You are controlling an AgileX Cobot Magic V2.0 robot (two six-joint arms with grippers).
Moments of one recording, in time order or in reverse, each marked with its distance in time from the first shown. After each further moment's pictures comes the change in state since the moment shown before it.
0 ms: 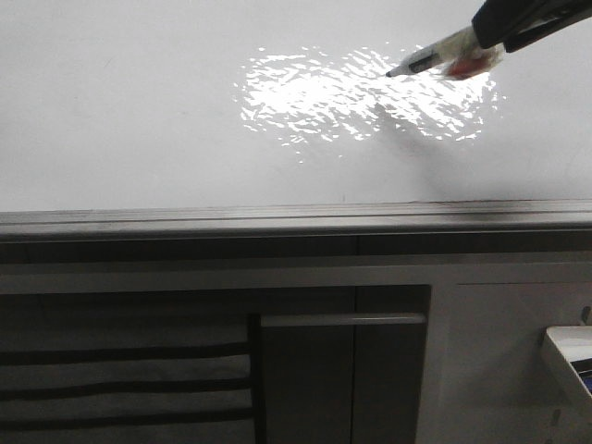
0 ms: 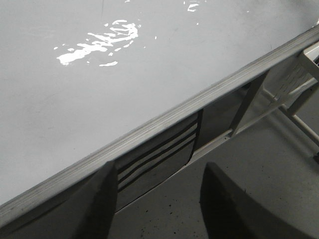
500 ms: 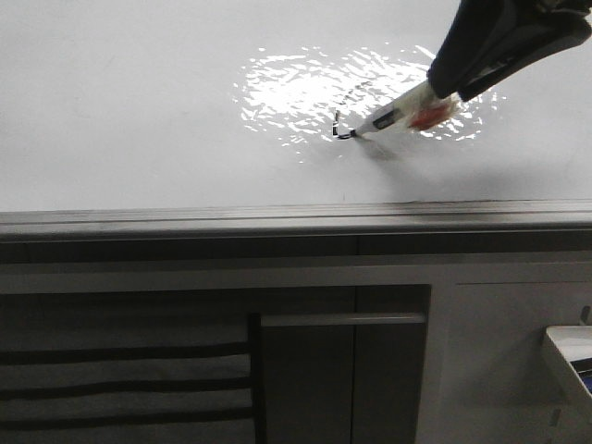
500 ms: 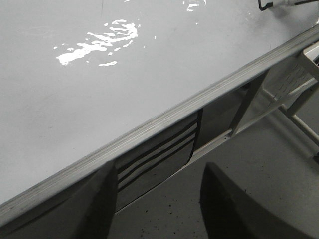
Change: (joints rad) left arm 0.000 0.000 0.001 -0.002 0.000 0.000; right arm -0.003 0.145 -0.106 0.000 0.149 0.000
